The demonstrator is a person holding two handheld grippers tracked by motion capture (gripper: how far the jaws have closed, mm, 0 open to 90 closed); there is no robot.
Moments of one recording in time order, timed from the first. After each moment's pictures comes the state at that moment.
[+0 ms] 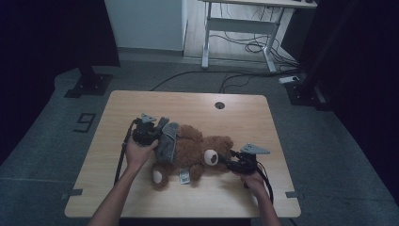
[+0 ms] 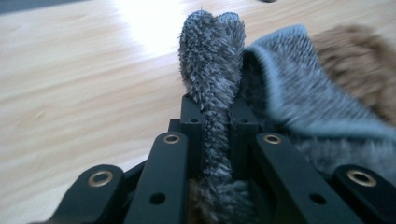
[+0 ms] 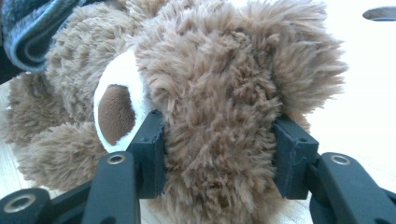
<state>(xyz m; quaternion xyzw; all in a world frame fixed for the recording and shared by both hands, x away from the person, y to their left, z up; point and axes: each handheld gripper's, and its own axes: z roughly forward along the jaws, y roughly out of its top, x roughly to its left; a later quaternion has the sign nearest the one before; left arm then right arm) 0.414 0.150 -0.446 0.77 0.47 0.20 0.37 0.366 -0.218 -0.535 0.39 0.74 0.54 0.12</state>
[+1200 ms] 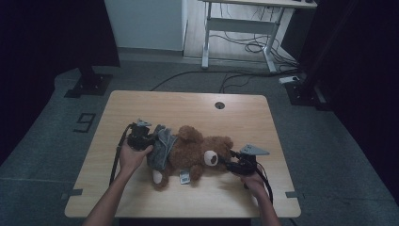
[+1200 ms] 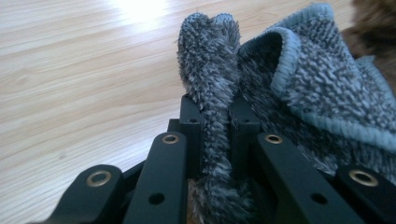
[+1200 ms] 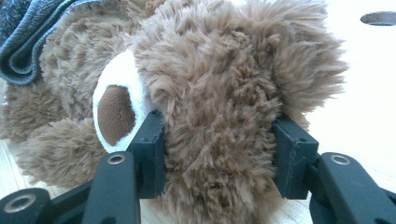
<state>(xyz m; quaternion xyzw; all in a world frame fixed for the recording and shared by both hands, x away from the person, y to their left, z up) 0.406 0.187 -0.465 0.78 0.50 0.16 0.34 0.362 -0.216 -0.534 0.38 0.74 0.54 0.13</state>
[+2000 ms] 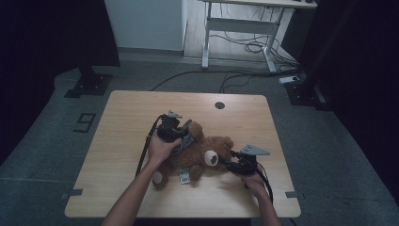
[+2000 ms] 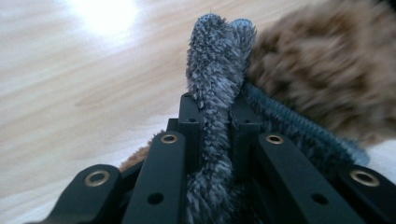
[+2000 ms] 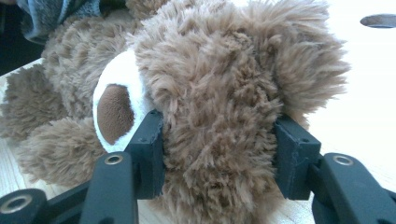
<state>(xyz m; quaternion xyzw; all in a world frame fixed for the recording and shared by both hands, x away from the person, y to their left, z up) 0.426 0.090 -0.444 0.80 0.45 0.12 0.38 0.363 -0.218 -0.534 0.38 0.74 0.54 0.13</state>
